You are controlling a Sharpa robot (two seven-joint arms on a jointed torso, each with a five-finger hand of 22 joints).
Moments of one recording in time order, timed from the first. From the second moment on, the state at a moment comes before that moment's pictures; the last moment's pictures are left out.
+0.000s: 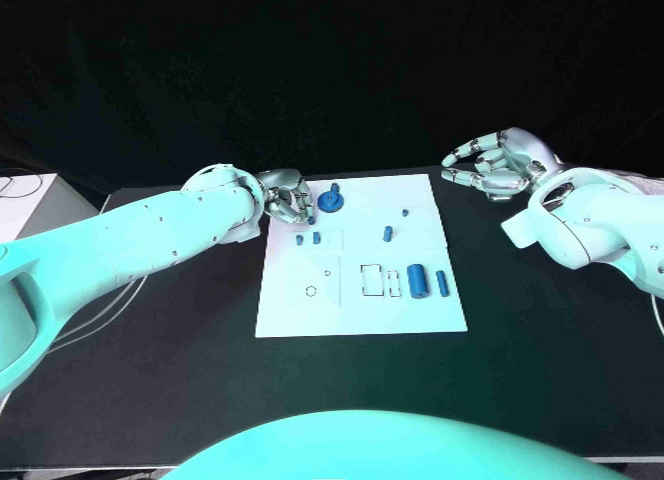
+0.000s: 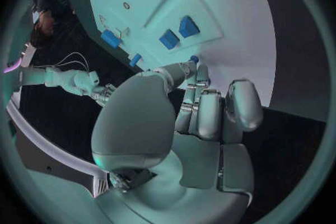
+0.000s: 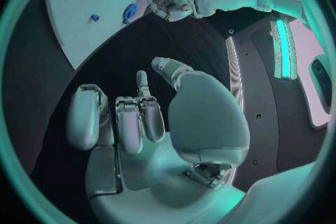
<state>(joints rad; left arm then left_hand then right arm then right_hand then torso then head) 1.13 -0.58 0.04 0.97 -1.34 -0.04 0.07 1.37 -0.19 0.64 0.01 0.25 0.95 0.14 0.31 0.47 1.08 0.08 0.34 0.17 1.46 -0.01 1.40 1.22 0.09 1.40 0.09 1.30 1.21 1.30 -0.84 -0.13 1.42 -0.72 -0.43 0.14 1.21 -0.22 0.48 0.10 0.37 0.92 0.13 0.25 0.51 1.47 0.04 1.50 1.31 1.46 -0.03 1.53 1.31 0.07 1.44 0.07 1.31 1.19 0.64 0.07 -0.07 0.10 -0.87</state>
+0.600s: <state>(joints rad) 1.13 -0.58 0.04 0.97 -1.35 -0.04 0.06 1.37 -0.19 0.63 0.00 0.25 0.95 0.14 0.31 0.47 1.08 0.08 0.33 0.17 1.46 -0.01 1.40 1.21 0.09 1.39 0.09 1.29 1.20 1.30 -0.84 -0.13 1.42 -0.72 -0.43 0.14 1.21 -0.22 0.48 0.10 0.37 0.92 0.13 0.25 0.51 1.47 0.04 1.50 1.31 1.46 -0.03 1.53 1.31 0.07 1.44 0.07 1.31 1.19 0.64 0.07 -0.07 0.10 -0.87</state>
